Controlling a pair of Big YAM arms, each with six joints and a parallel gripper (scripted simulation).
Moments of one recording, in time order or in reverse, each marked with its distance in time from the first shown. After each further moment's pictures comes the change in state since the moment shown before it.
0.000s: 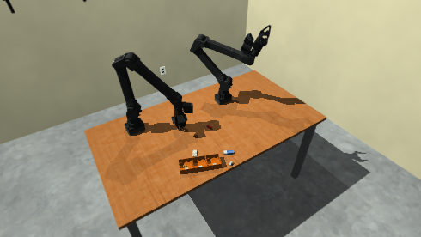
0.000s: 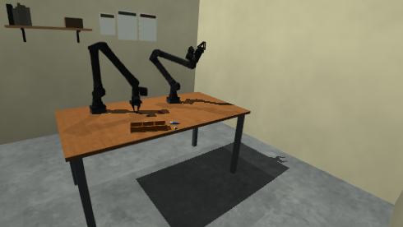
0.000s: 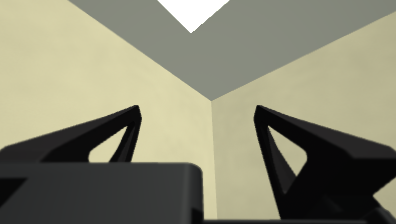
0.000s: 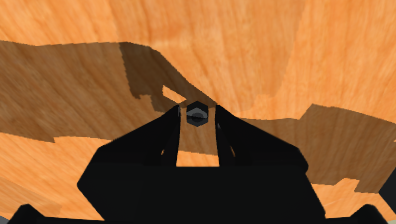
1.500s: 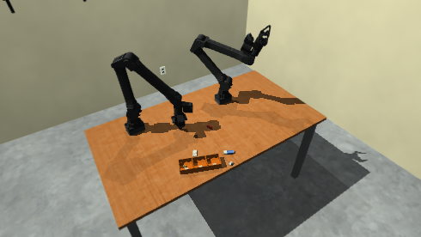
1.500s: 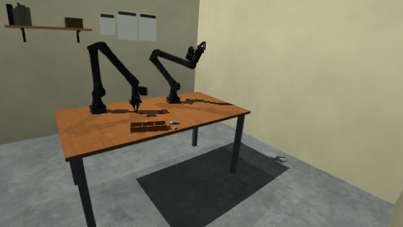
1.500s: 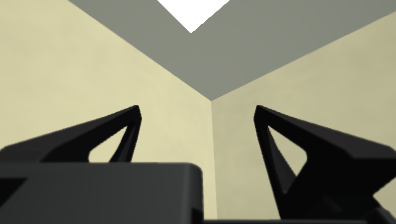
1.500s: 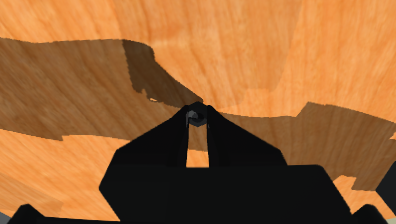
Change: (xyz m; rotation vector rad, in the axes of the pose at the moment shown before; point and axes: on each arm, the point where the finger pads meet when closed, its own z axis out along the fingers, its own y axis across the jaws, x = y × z) left arm 0.000 0.000 0.000 0.000 0.000 0.000; right arm -0.001 -0.001 -0.004 -0.002 -0.001 0.001
